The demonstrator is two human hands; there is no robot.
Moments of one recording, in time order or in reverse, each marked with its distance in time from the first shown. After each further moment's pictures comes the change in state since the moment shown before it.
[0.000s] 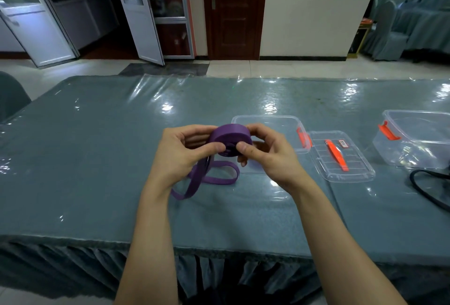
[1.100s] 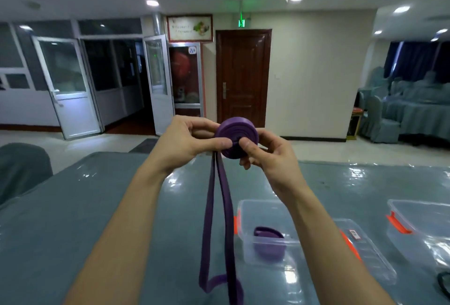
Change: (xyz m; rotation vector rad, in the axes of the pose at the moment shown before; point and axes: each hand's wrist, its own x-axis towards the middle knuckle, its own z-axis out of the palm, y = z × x) left_hand 0.104 0.161 -0.038 0.197 -0.119 0.310; right_hand 0.089 -0.149 0.010 0.085 0.065 -0.290
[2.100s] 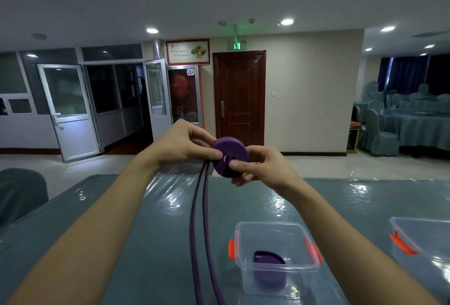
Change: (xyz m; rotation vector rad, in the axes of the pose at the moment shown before) left_hand 0.069 0.012 -0.025 0.203 -0.203 -0.109; right_hand 0.049 -0.016 -0.034 -0.220 -0.182 0.186
